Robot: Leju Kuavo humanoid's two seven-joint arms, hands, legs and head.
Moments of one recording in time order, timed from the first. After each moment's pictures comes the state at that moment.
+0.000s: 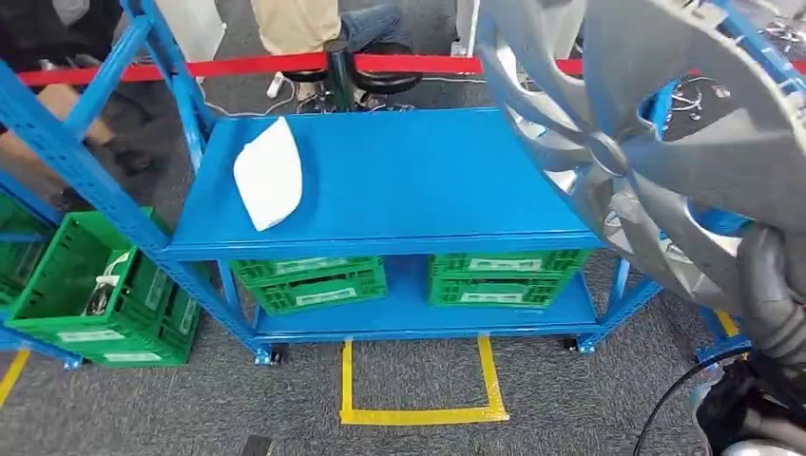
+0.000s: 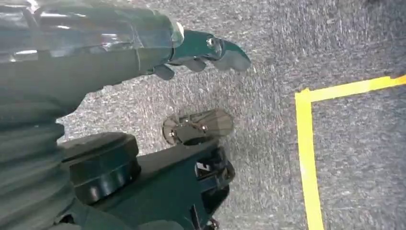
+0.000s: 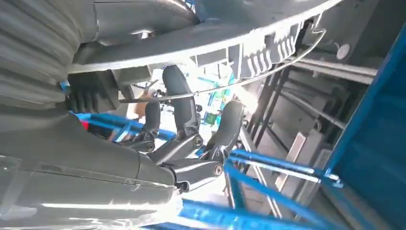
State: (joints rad) left arm -0.16 0.00 -1.11 -0.21 0.91 0.27 -0.40; right arm 0.00 -0.41 0.17 -2.37 0.20 -0.69 -0.15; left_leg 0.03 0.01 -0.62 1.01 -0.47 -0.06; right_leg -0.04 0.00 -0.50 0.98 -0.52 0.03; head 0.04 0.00
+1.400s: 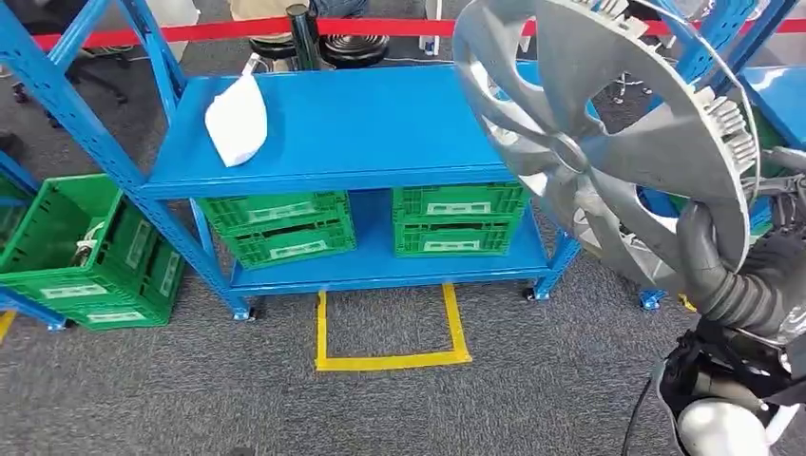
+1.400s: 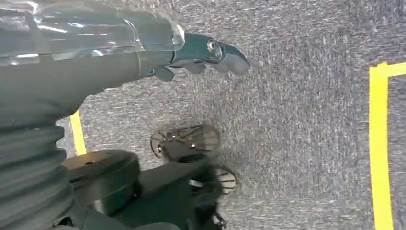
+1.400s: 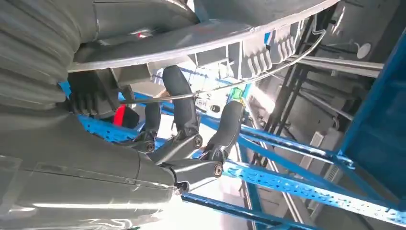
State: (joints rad) left arm -0.15 0.02 -1.09 -0.21 0.91 0.27 -0.39; right arm -0.01 -0.39 0.18 -2.28 0.19 -0.69 -0.14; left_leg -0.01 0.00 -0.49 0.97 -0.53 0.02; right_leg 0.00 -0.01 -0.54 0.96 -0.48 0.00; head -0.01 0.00
